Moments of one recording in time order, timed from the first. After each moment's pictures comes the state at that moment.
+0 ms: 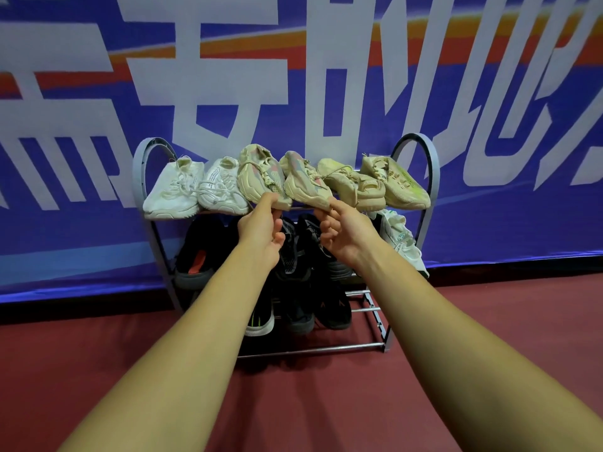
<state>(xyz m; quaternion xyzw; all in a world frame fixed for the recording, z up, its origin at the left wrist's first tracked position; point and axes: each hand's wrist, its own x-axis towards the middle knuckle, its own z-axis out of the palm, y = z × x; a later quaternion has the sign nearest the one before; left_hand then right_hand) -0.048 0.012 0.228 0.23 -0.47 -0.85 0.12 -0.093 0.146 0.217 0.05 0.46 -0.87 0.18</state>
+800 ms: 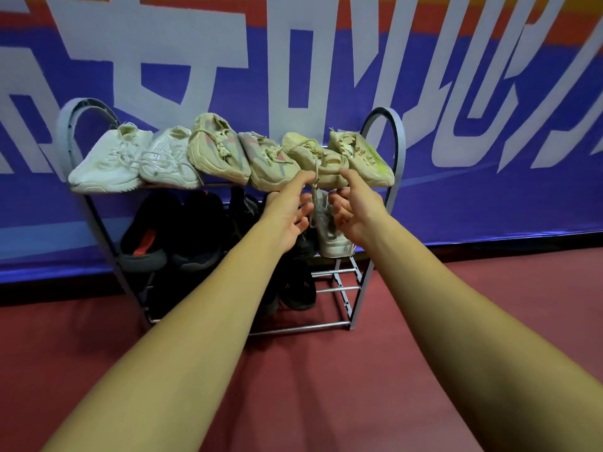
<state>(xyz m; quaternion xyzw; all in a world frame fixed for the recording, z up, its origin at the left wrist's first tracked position) -0.078 0.103 0.212 0.15 -0.56 -0.82 0.00 -0.107 0.224 0.215 0.12 0.57 -0.81 0.06</state>
